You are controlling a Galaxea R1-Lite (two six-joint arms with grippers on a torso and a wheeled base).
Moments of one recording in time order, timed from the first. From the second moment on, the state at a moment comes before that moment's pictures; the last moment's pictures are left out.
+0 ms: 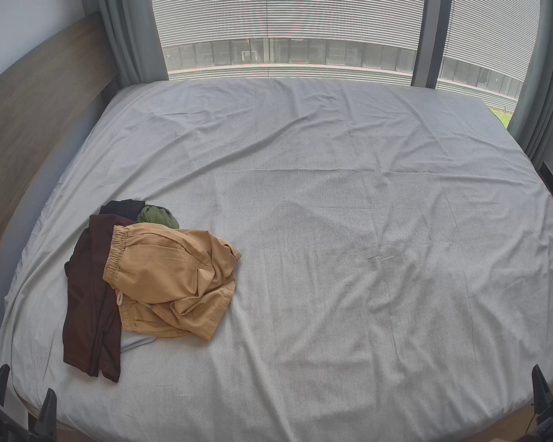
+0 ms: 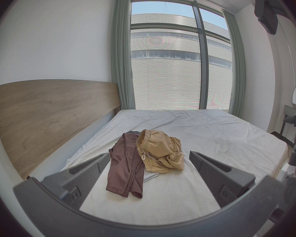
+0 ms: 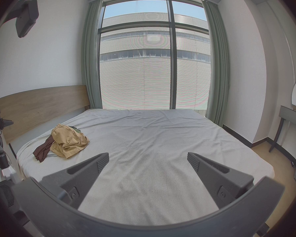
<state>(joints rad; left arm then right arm) 0.00 0.02 -0.02 0.00 0.00 0.01 0.00 0.02 -0.02 0.00 0.01 -0.01</state>
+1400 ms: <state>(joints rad) 0.00 0.02 -0.02 0.00 -0.01 0.01 0.00 0.02 -0.02 0.00 0.01 -0.01</state>
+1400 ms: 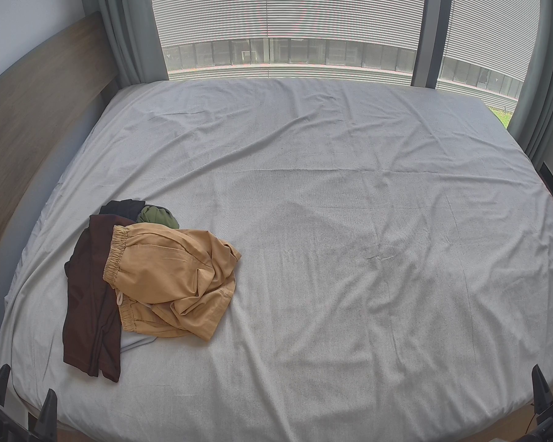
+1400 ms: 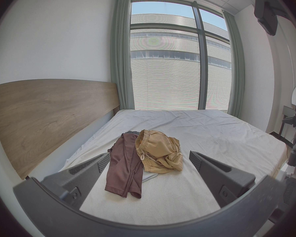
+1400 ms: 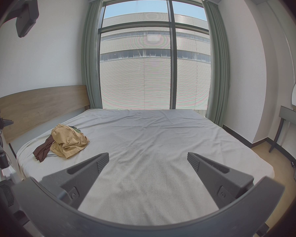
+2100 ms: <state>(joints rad) -0.16 0.37 -0.28 -0.16 -0.05 -0.09 0.00 0.02 -0.02 0.00 0.01 -0.01</state>
